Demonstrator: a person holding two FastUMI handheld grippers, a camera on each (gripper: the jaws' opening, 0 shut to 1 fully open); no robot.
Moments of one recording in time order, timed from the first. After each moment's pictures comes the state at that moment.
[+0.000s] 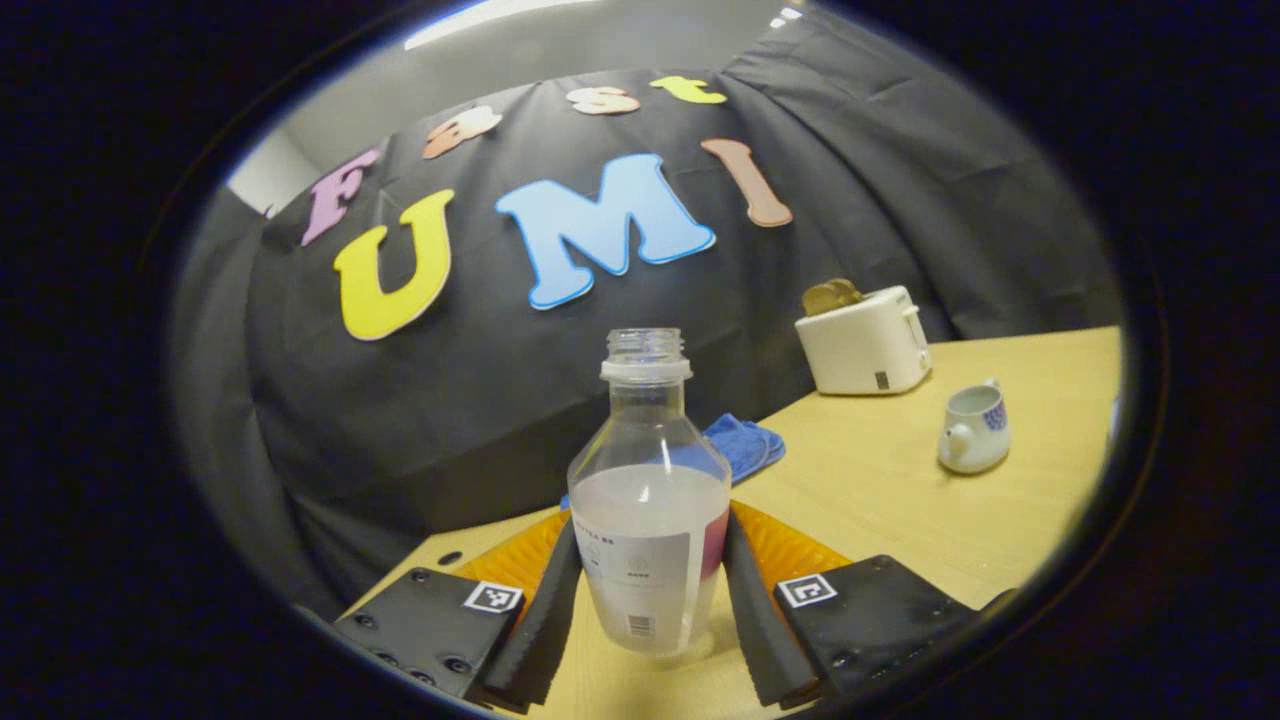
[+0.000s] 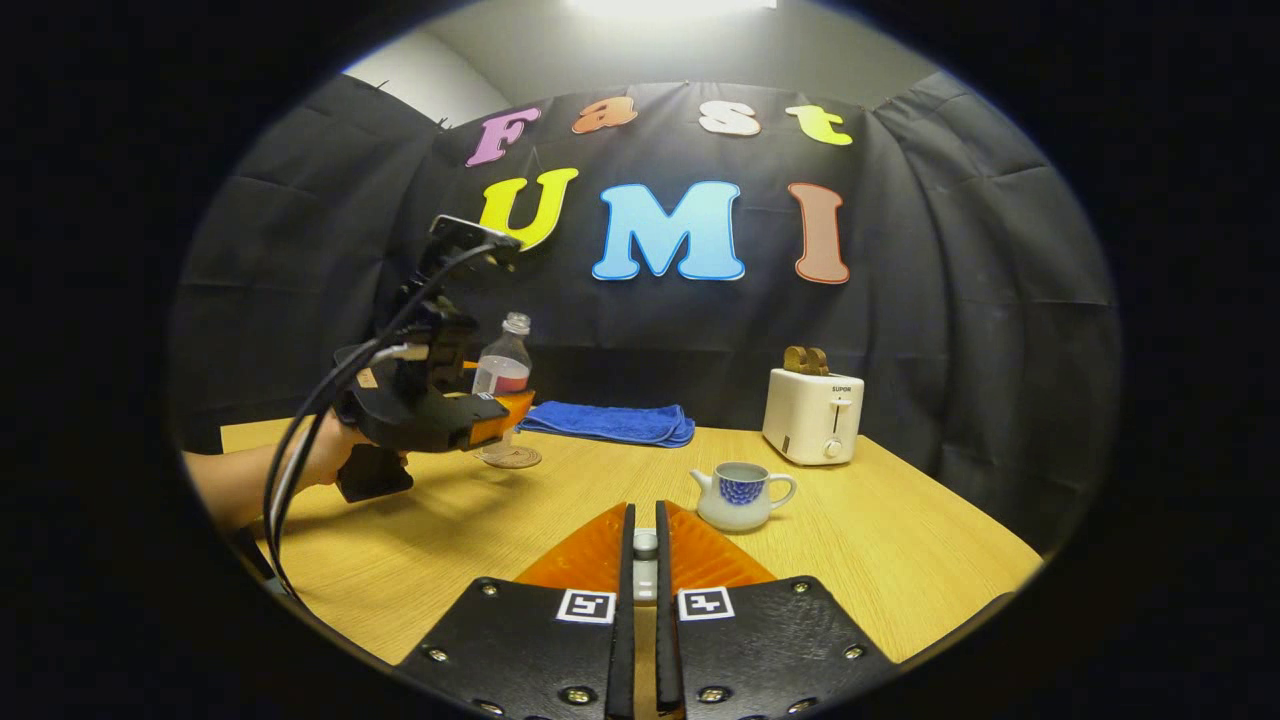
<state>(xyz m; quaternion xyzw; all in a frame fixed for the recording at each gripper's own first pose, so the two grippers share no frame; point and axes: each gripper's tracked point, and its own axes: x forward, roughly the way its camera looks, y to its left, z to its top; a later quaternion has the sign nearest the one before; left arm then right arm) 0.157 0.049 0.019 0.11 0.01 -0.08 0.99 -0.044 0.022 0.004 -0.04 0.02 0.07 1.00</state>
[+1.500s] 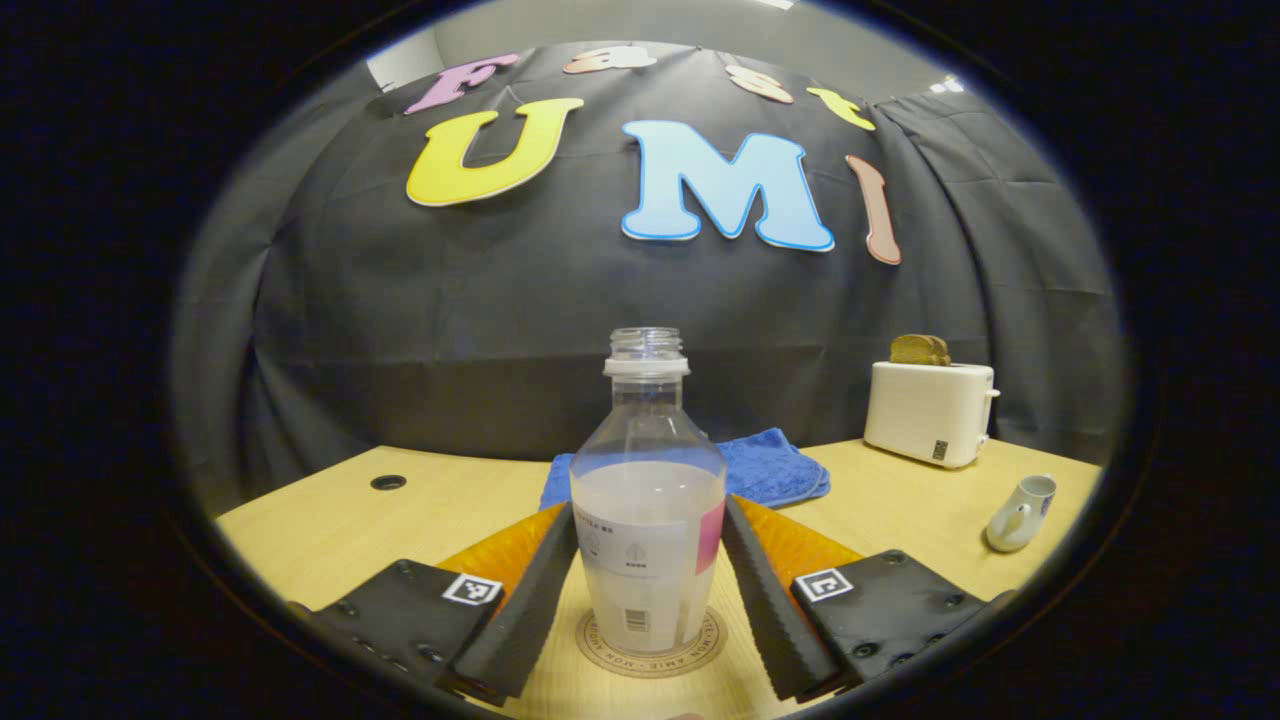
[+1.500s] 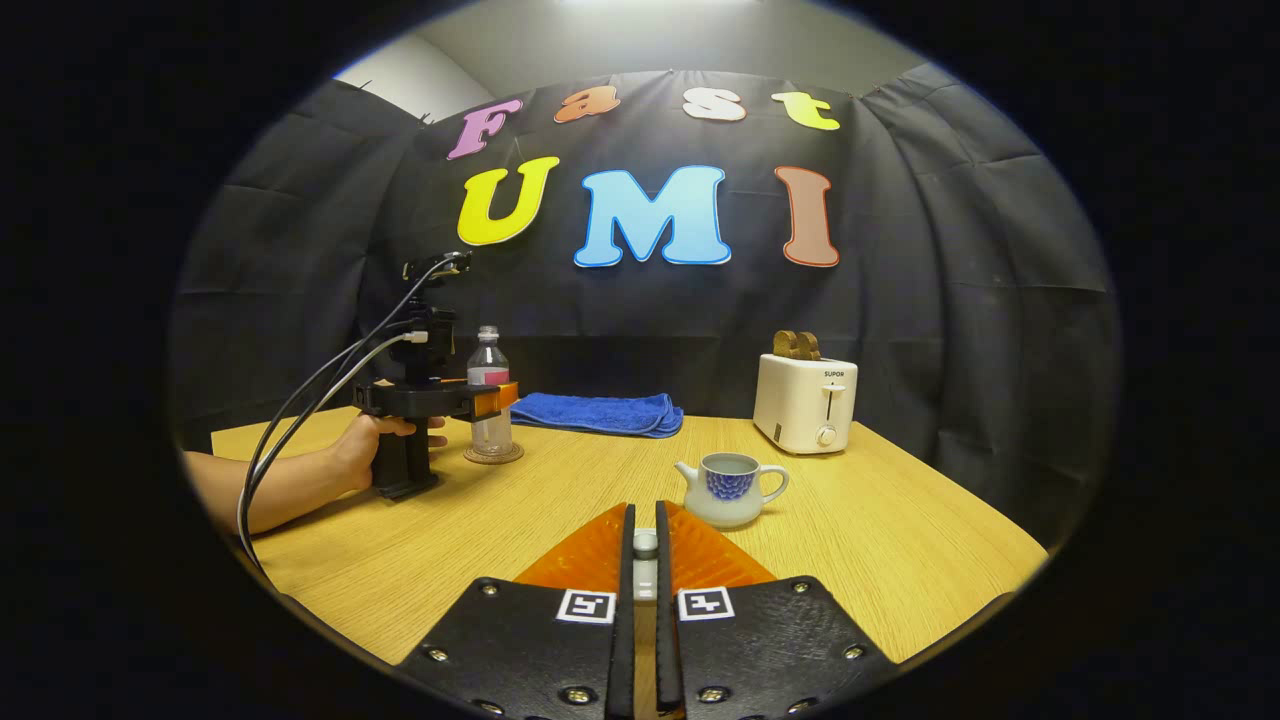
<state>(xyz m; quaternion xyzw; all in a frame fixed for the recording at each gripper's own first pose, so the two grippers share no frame) 0.240 0.094 -0.015 -0.01 0.03 -0.04 1.00 -0.028 0.009 -0.003 -0.03 0.03 0.06 1.00</state>
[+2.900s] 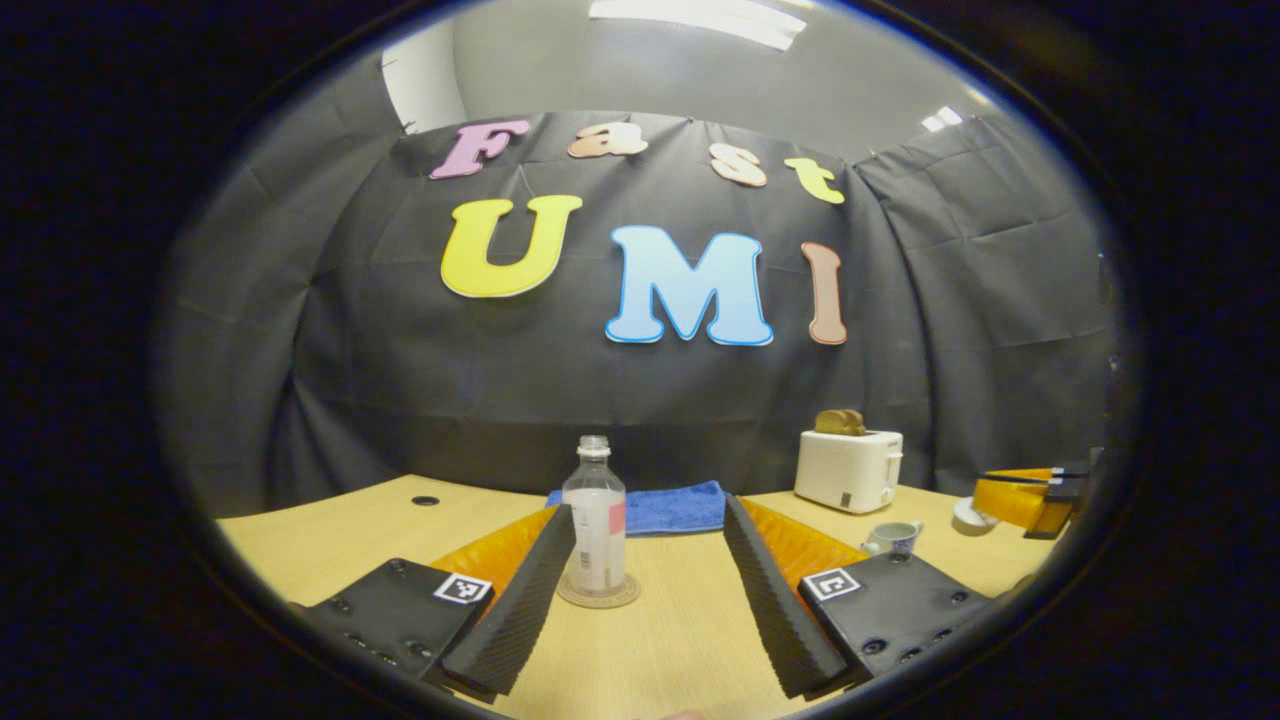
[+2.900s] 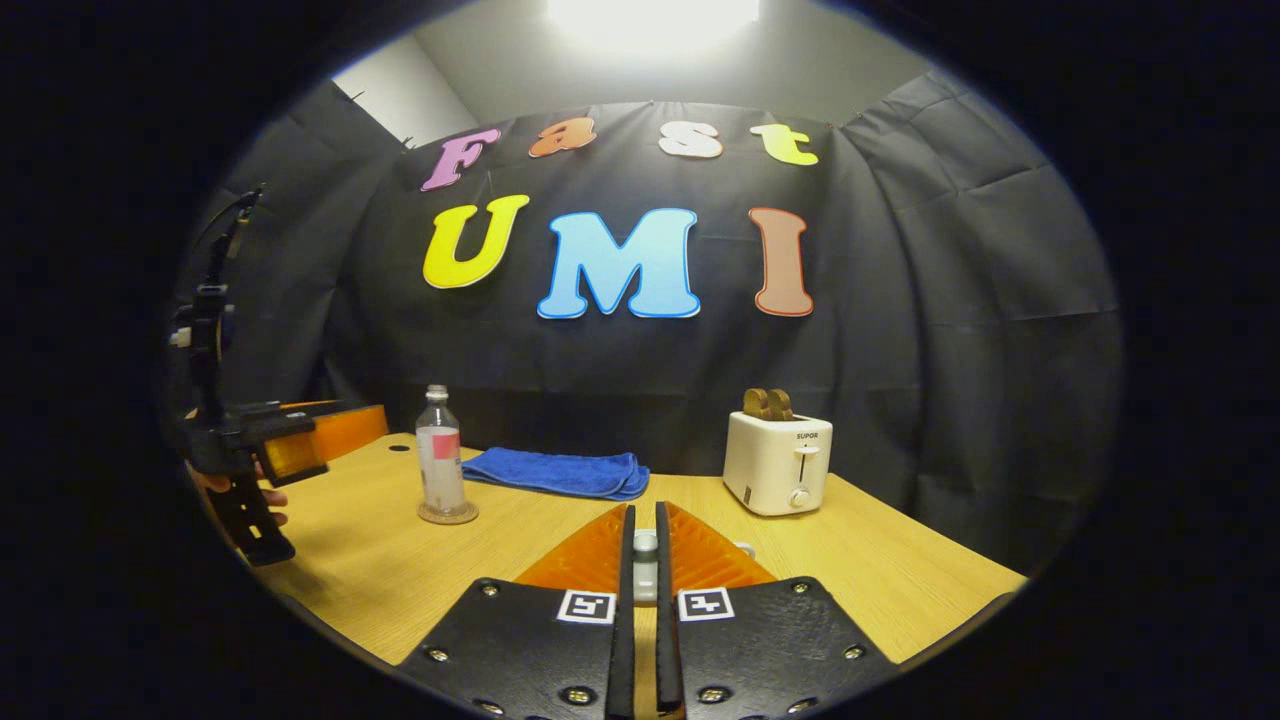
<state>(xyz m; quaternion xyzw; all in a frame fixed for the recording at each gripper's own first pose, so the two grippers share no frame) 0.050 0.055 0.058 -0.04 -0.05 -0.05 1.00 0.033 -0.024 0.055 -0.02 -0.05 0.00 1.00</state>
